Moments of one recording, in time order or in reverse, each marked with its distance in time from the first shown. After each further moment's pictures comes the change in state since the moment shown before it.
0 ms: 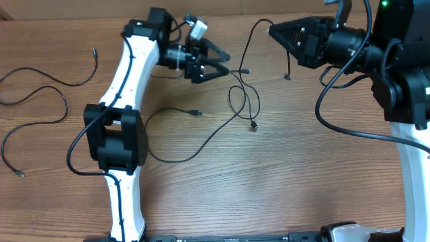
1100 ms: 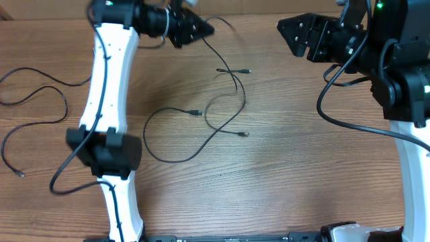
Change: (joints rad) left arm 0.052 -0.078 0.404 0.045 -0.507 -0.443; right arm 0.000 0.011 0.002 -0.091 0.363 -0.003
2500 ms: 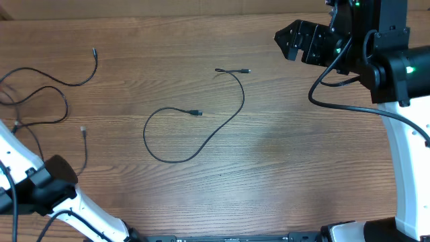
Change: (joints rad) left arm 0.730 -0.135 0.140 -0.131 -1.019 -0.732; right arm 0.000 0.071 0.000 -0.125 0.101 0.003
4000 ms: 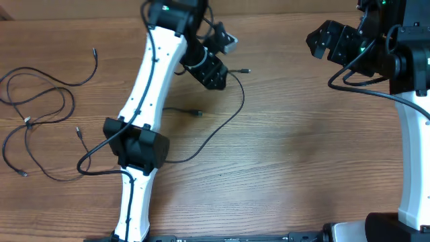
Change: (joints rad) left arm -0.959 0.277 -0.089 -0.319 0.442 0.809; right arm -0.150 0.023 0.000 -0.100 0.069 -0.001
